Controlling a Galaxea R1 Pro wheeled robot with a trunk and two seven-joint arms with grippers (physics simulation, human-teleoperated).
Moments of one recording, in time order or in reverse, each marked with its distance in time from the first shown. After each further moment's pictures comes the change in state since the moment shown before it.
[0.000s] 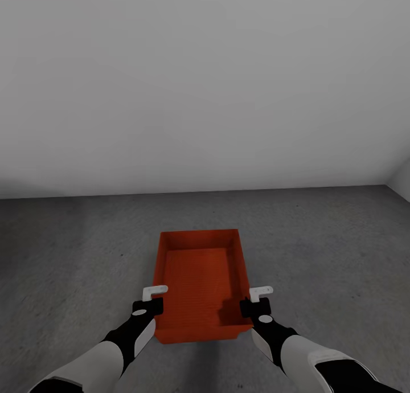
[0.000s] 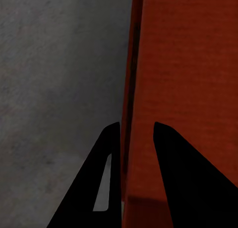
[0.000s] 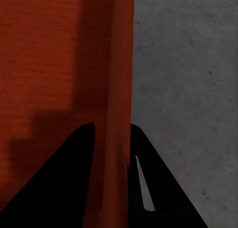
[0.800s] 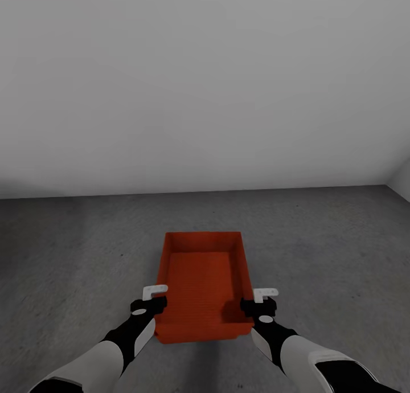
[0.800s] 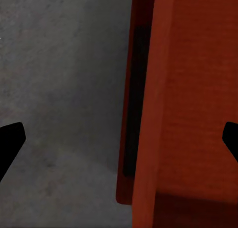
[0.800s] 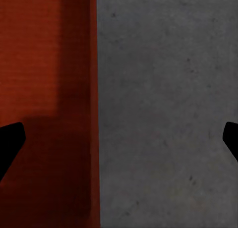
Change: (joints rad) left arm 0.000 0.000 0.017 -0.005 -0.022 -0.001 -0.005; right arm 0.000 0.003 -0.040 0.003 -0.017 0.007 -0.082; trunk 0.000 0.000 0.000
